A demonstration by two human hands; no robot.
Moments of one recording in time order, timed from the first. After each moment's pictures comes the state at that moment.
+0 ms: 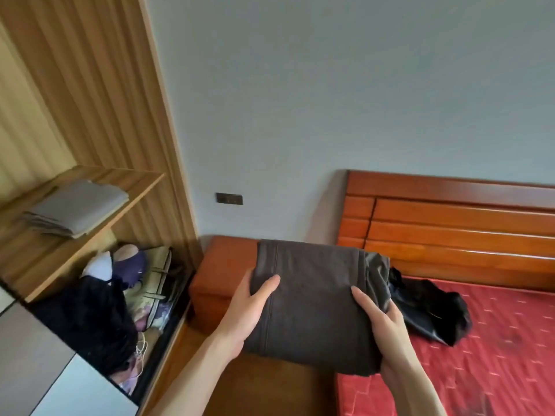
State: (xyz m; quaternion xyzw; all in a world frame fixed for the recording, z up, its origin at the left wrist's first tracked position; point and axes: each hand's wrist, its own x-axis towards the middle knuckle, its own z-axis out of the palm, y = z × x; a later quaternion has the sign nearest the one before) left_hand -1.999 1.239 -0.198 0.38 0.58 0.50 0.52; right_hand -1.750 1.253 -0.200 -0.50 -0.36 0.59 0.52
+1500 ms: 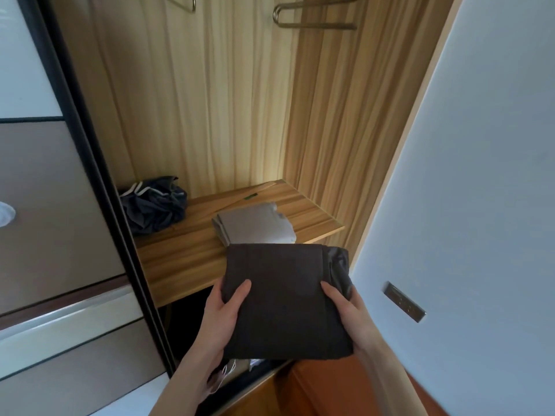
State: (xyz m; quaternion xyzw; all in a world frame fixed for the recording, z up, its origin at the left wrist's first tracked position) left_hand -2.347 1.376 -0.204 0.04 0.61 0.77 0.19; right_hand -2.234 1.600 -0.190 -0.29 -0.59 0.74 0.12
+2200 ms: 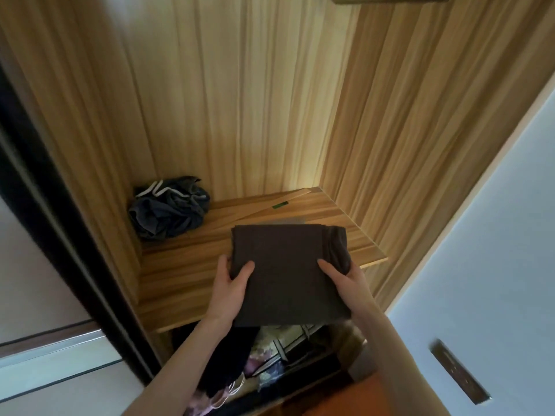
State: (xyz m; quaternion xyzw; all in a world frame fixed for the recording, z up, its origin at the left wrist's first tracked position) left_hand -2.512 1.451 -0.213 -0.03 0.67 0.74 0.09; right_hand -2.455 1.693 -0.201 -0.21 -0.67 0.70 0.12
